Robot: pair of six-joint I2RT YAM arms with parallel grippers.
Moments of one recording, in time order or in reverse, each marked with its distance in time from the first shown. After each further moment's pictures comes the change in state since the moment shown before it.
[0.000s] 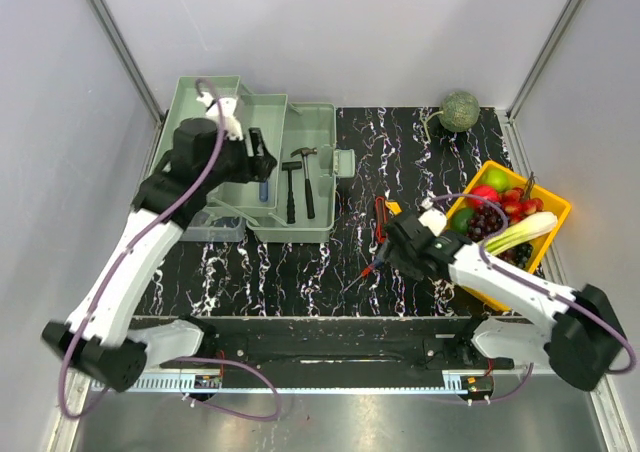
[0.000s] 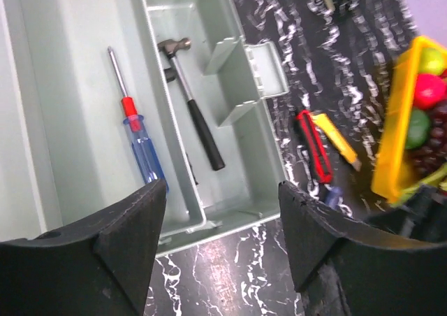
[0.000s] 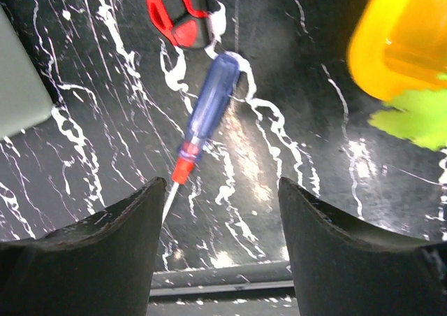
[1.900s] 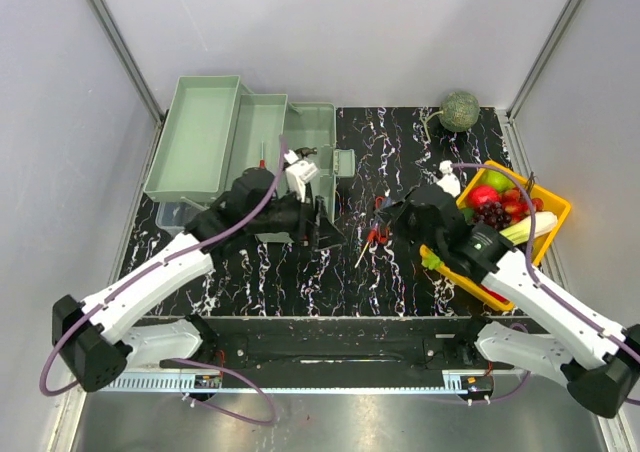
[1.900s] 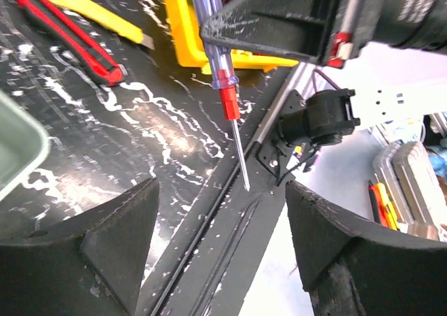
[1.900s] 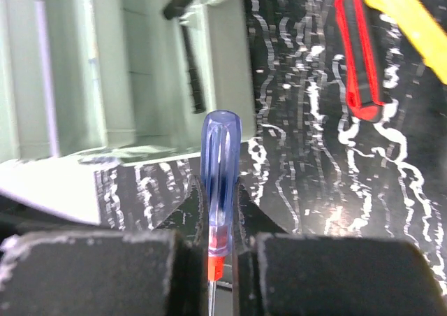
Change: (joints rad) left arm -0.327 -0.120 -0.389 0.337 0.459 -0.187; right arm -0.001 -0.096 0.248 0.086 0.019 -0.056
